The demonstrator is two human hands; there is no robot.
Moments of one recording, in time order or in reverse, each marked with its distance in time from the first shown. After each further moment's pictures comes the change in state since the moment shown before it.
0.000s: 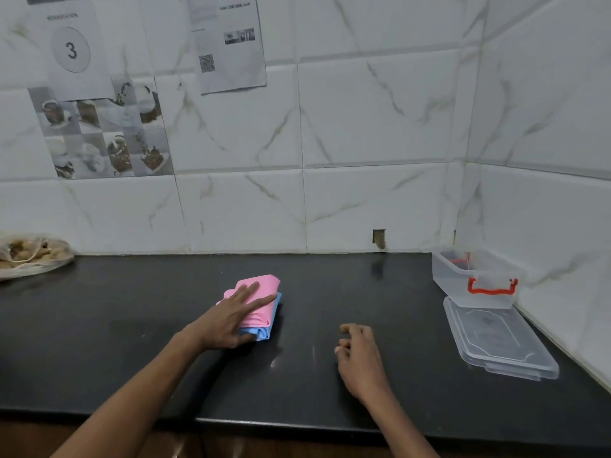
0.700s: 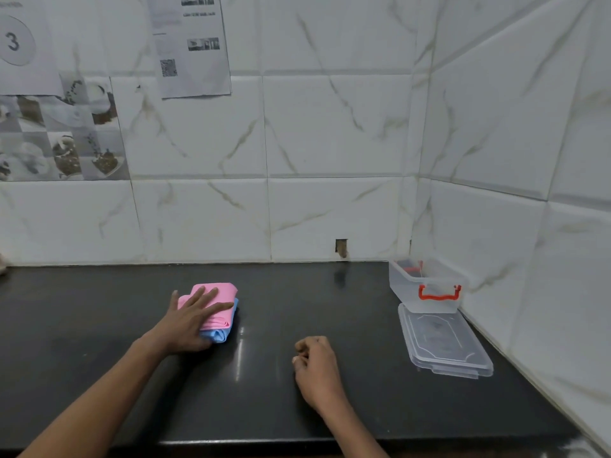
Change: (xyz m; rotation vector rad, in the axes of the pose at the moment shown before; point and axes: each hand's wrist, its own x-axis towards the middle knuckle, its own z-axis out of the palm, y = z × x) left_hand 0.028 -0.015 0.014 0.107 0.001 -0.119; right_hand 0.003 0.004 0.002 -0.045 0.014 0.007
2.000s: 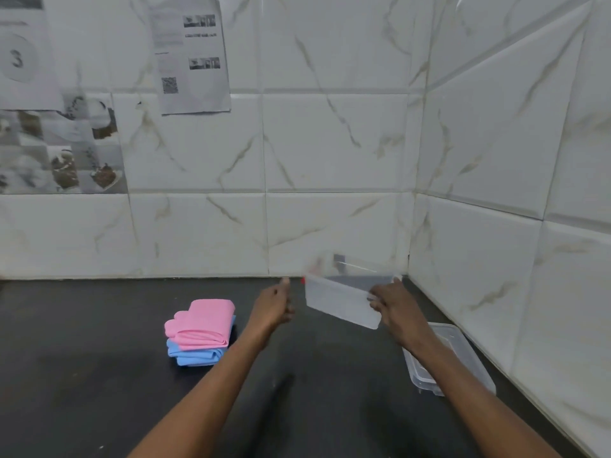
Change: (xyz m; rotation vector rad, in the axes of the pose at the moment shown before) left_hand 0.065 0.177 -0.077 -1.481 0.262 -0.365; right_hand 0.093 0.027 -0.175 -0.446 0.131 -0.373
